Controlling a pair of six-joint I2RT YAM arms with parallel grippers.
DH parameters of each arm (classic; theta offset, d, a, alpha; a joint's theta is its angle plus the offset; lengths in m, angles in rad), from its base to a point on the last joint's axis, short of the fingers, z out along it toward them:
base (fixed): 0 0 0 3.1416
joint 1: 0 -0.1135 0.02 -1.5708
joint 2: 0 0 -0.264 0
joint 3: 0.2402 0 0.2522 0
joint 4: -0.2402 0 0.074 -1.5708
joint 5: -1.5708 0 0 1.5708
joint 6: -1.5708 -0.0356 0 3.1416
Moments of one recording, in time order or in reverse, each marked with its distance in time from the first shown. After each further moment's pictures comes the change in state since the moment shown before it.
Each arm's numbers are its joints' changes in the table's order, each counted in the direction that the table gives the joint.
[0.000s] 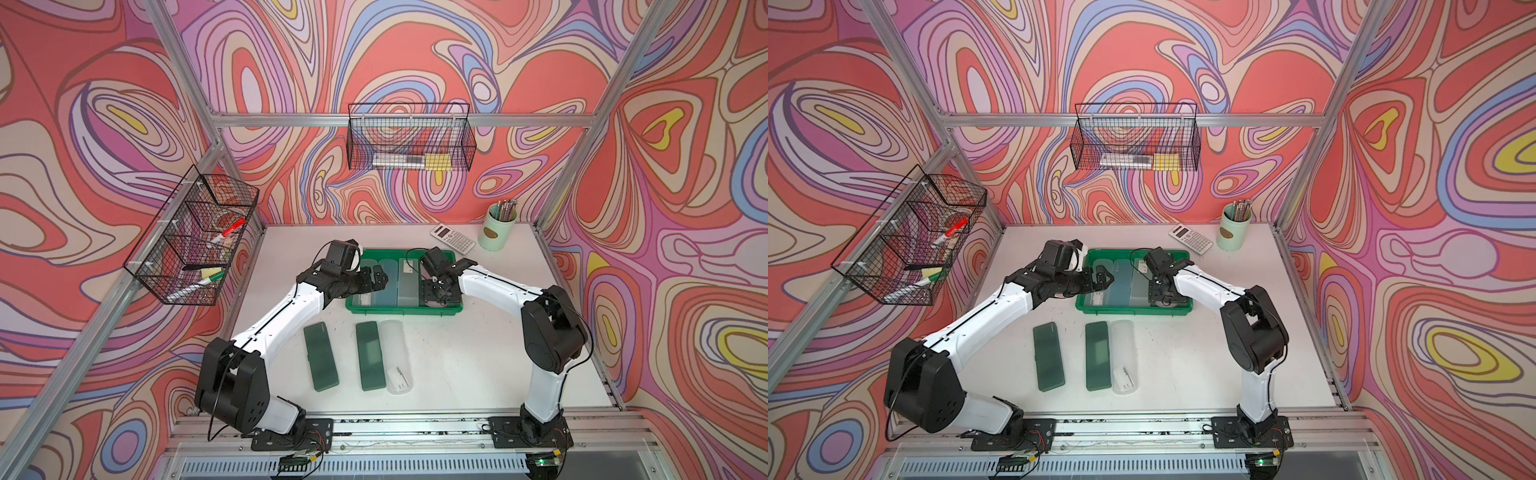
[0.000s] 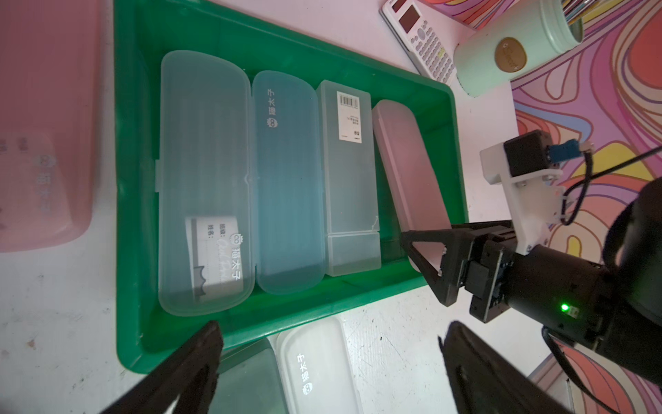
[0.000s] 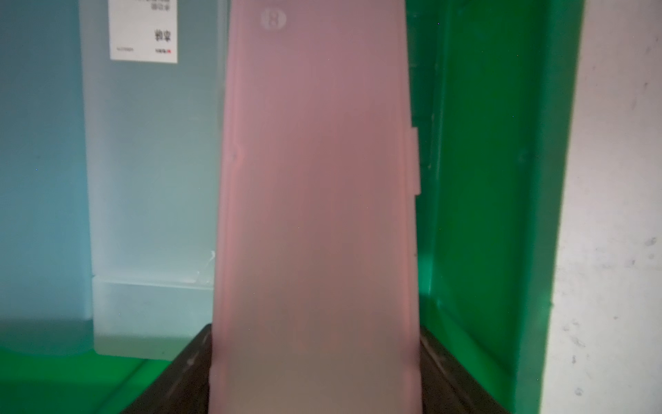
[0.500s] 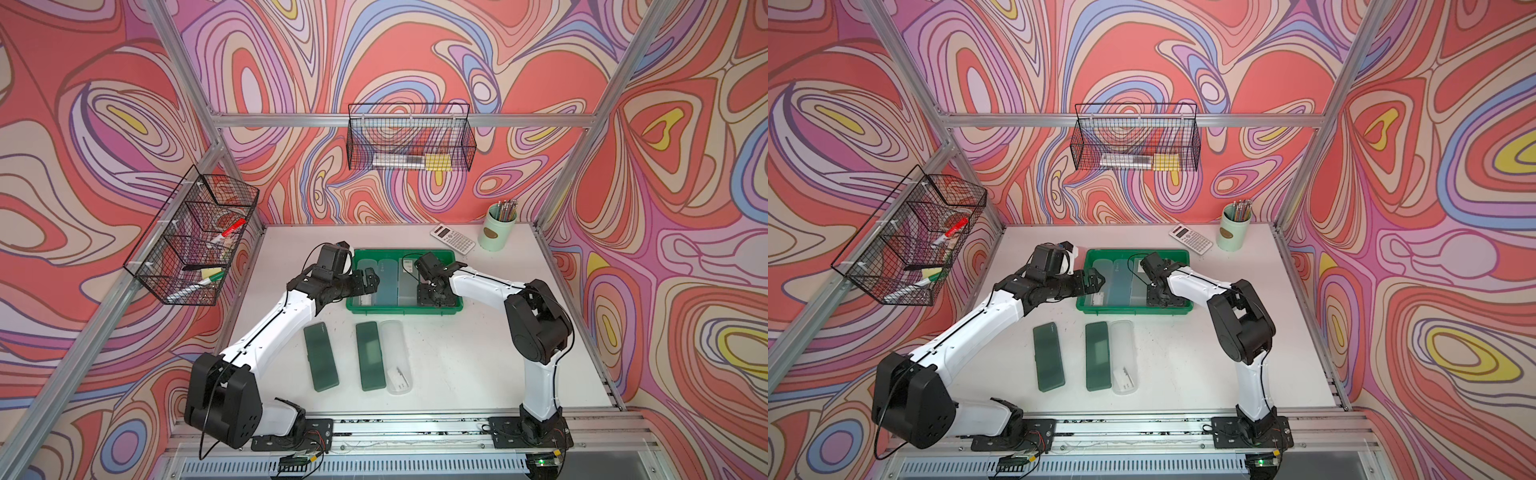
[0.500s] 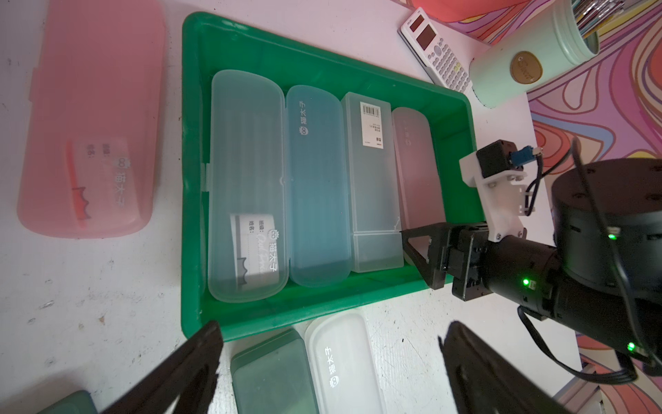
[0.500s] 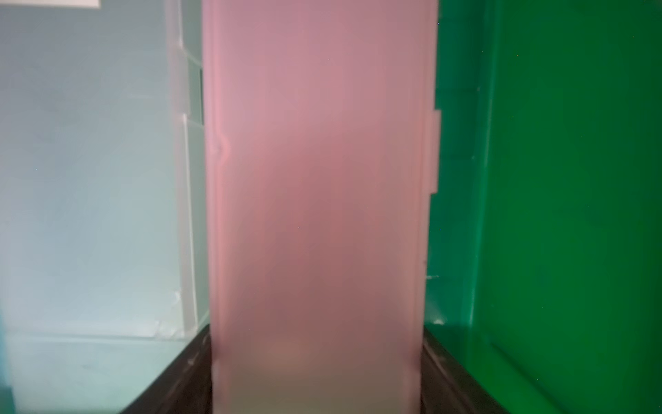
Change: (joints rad) left arm -0.029 0.083 -0.056 -0.006 0.035 -0.032; right arm -0.001 -0.098 0.020 0.031 -0.005 -0.024
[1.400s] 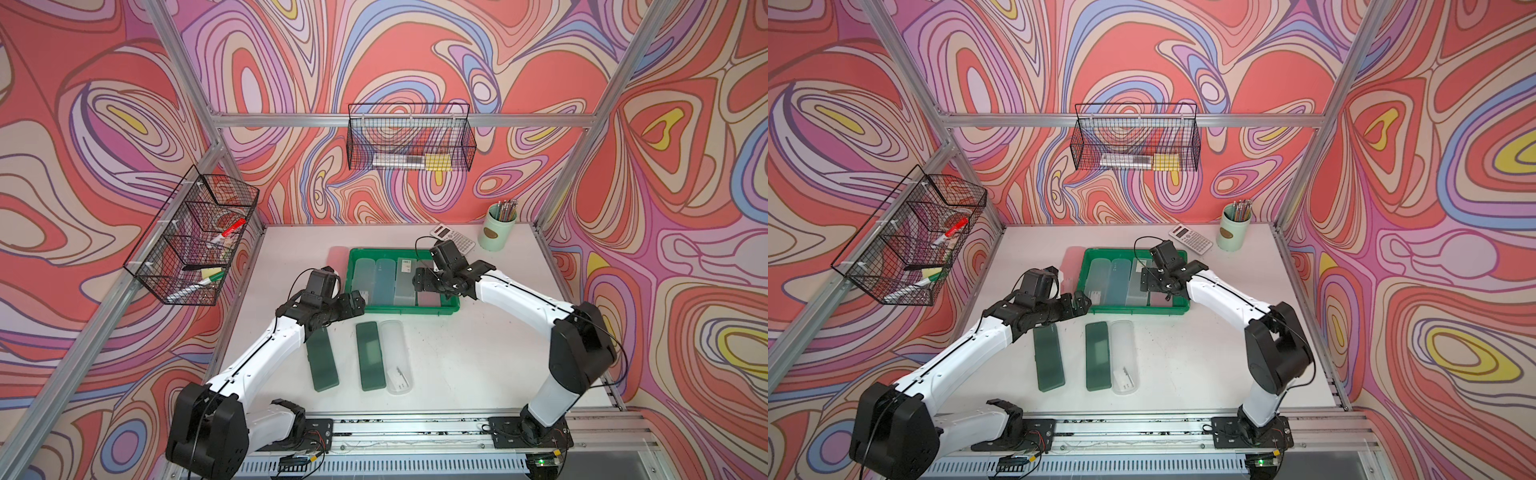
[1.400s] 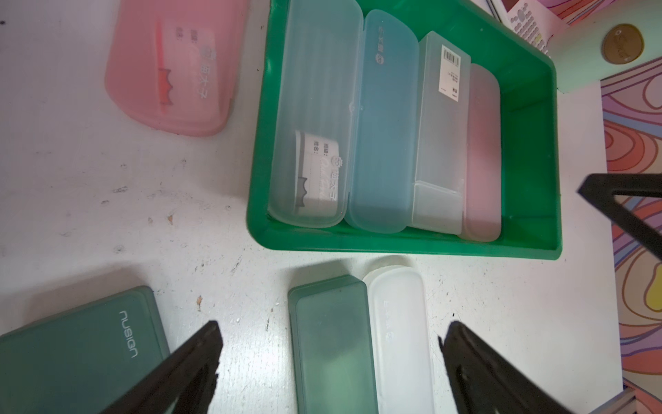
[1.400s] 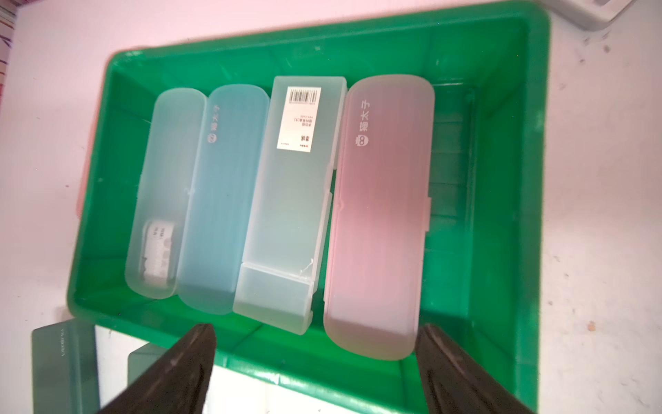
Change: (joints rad) left arm -0.038 0.152 -0.261 0.015 0.035 0.044; right arm 0.000 0.348 -0.133 0.174 0.111 0.031
